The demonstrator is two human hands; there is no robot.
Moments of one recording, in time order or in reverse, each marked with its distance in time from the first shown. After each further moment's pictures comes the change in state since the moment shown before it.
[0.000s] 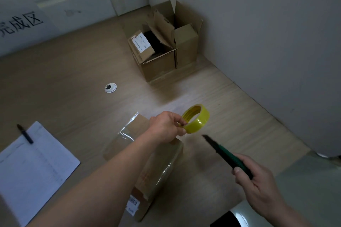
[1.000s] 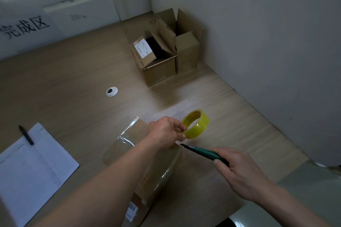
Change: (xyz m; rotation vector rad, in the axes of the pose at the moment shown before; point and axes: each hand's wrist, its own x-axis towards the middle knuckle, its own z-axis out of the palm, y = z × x) left_hand 0.000 0.003 0.002 -0.010 0.019 -0.010; right_hand 0.057 -0.040 0.000 -0.339 -0.337 -0.056
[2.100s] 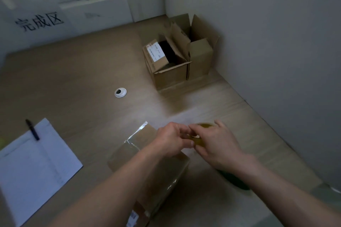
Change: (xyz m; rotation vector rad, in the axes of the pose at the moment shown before) left_hand 0.003 -0.014 -0.005 -0.277 -0.083 0.099; right_hand 0.103 -0.047 0.004 -0.533 -0.108 -0.179
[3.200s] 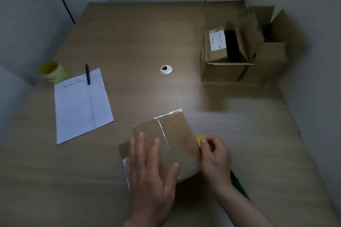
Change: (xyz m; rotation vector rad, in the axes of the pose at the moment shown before) left_hand -0.126 -0.055 0.080 0.198 1.144 -0.090; right_hand 0.015 -0.046 0.082 0.962 0.210 0.386
